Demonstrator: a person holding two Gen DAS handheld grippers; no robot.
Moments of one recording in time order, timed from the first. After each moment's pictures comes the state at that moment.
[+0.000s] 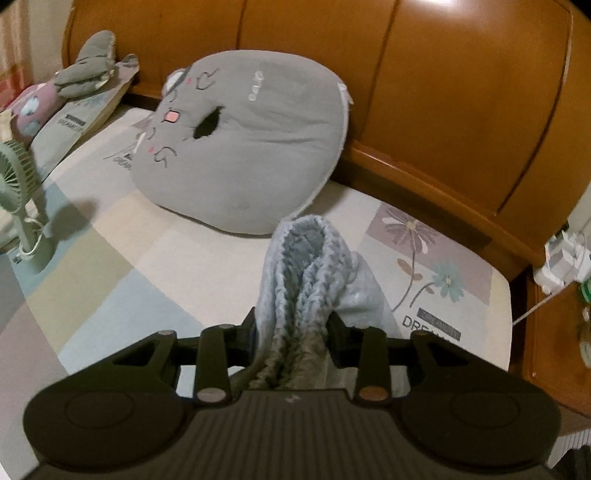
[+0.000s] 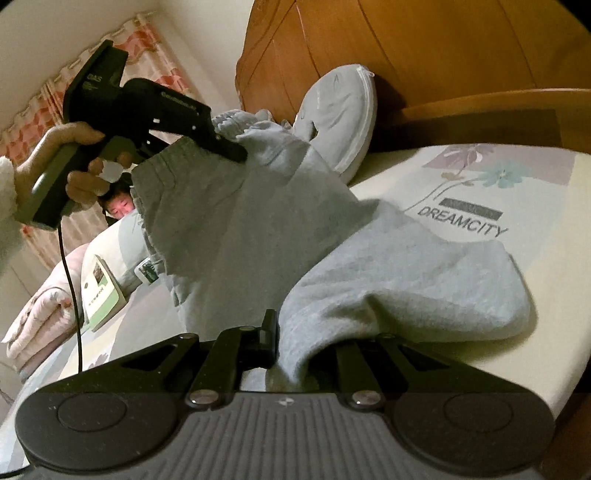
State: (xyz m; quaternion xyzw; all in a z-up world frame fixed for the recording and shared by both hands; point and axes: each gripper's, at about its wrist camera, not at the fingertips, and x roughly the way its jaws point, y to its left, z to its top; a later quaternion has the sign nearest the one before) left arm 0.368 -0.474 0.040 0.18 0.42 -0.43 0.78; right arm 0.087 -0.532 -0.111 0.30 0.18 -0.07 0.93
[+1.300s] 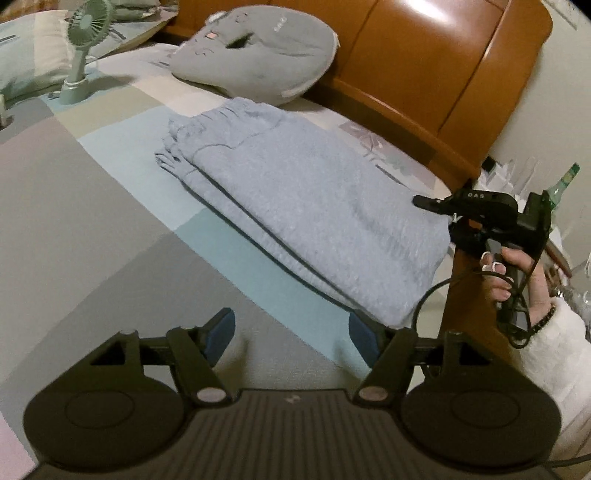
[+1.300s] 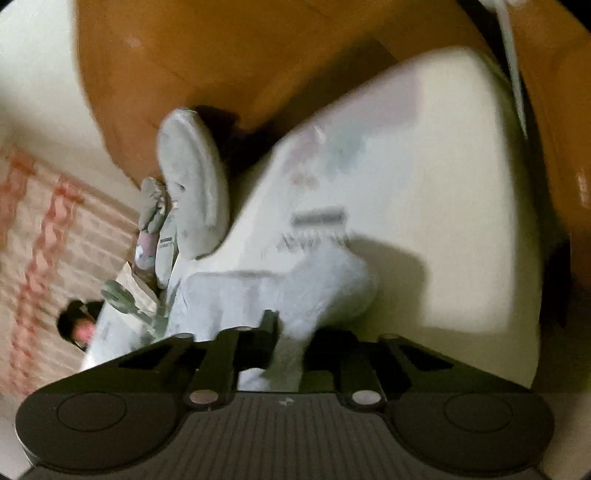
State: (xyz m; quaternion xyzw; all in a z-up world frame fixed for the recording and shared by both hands) left arm 0.243 -0.249 -0.050 0.08 0.44 -0.47 0.76; right arm 0.068 -0.642 -0.127 0.50 0.16 -0.18 0.83
